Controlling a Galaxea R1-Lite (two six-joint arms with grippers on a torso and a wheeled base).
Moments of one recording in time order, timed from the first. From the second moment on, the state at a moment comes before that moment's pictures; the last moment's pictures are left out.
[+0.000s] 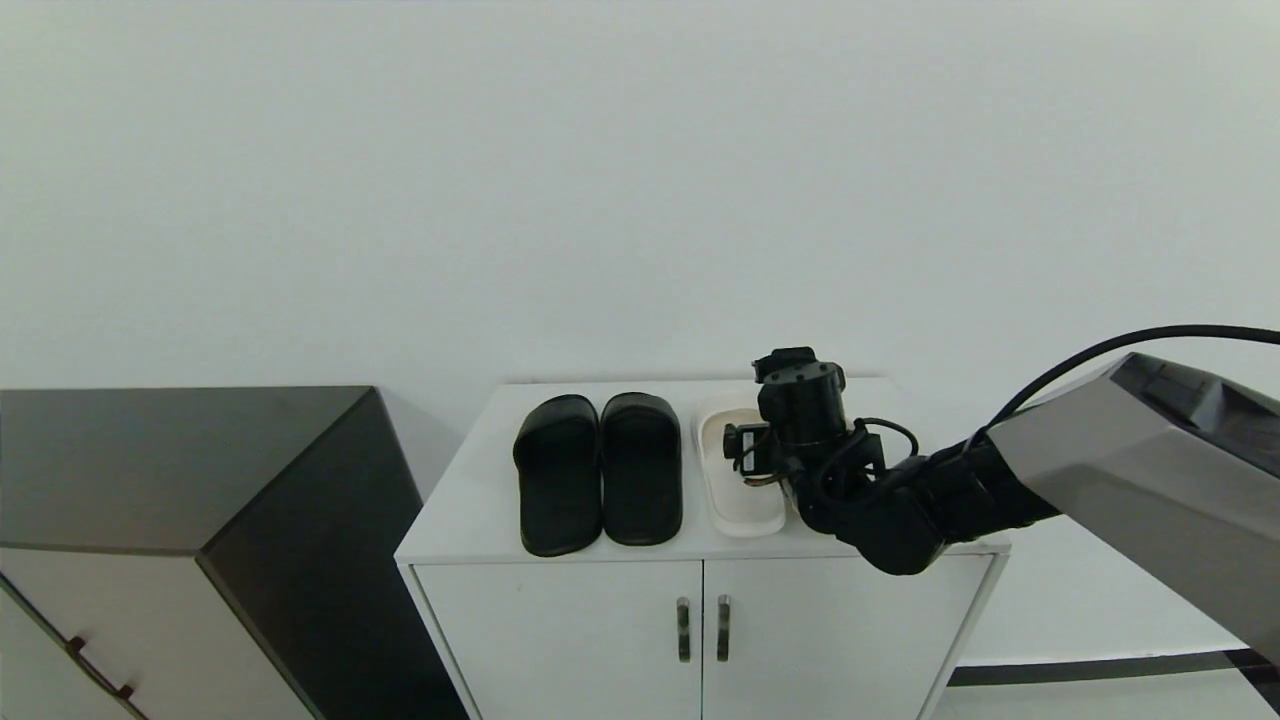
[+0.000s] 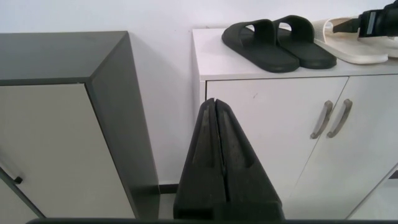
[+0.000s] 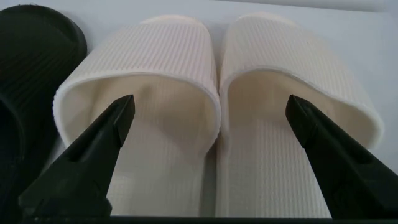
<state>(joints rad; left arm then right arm) 0.00 0.00 0.00 0.00 -0.01 0.00 0.66 2.24 -1.33 -0.58 -0.56 0.19</state>
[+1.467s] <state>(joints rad) 0.00 0.00 0.00 0.00 -0.01 0.00 0.72 1.91 -1.01 -0.59 -0.42 0.19</state>
